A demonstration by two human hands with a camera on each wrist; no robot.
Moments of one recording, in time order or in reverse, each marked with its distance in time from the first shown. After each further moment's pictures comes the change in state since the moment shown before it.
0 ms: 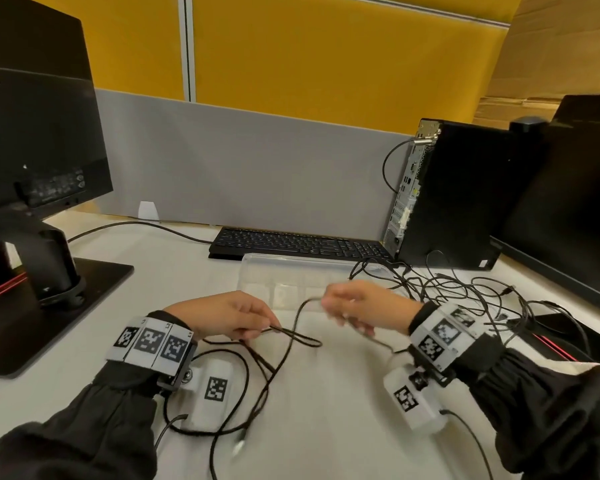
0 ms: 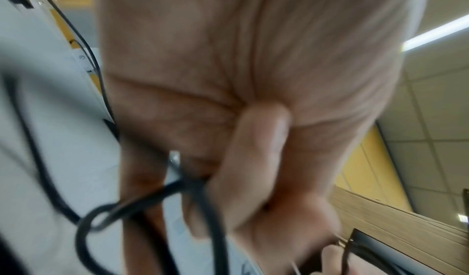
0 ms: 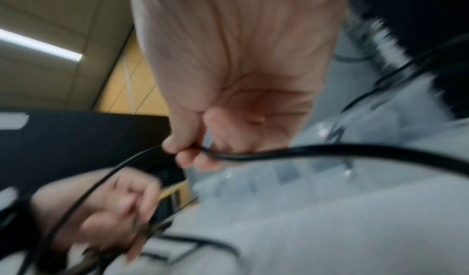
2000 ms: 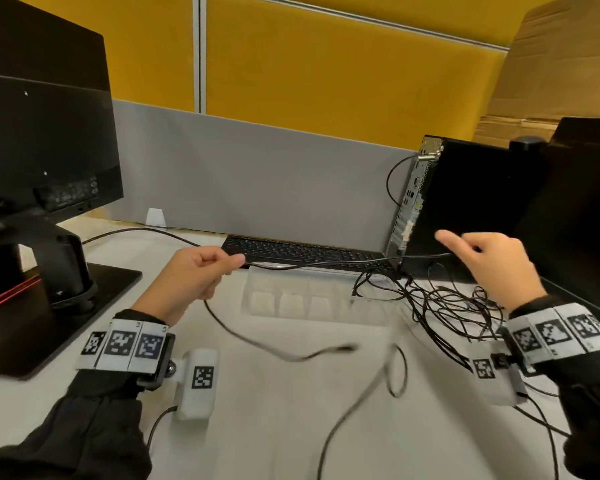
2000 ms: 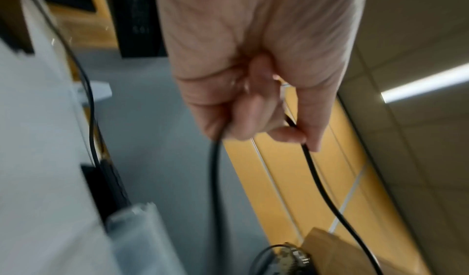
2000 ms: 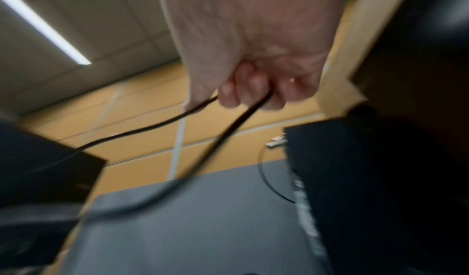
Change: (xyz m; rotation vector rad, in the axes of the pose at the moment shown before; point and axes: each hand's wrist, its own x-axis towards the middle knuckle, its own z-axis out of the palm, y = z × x) left_hand -0.038 0.014 -0.030 -0.299 0.722 0.266; right_hand -0.070 0.020 -0.094 -0.471 0.925 0.153
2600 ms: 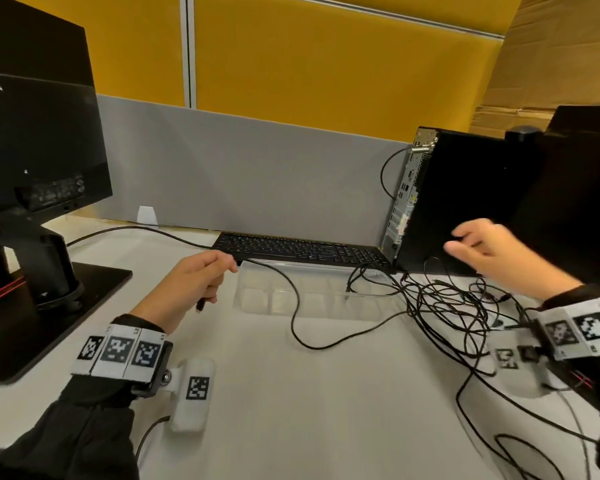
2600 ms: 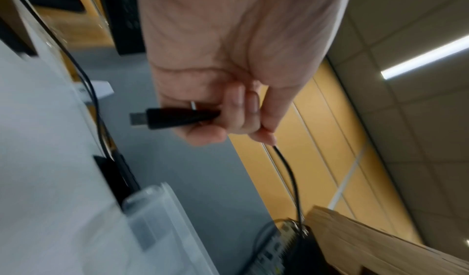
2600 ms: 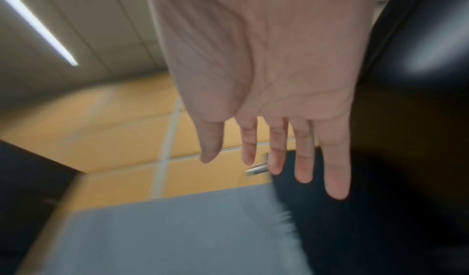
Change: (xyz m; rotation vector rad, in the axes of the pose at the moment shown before) left_hand 0.005 -0.012 0.015 0.091 -0.024 -0.076; right_hand 0.008 0.018 -0.015 0.075 -0.293 0.100
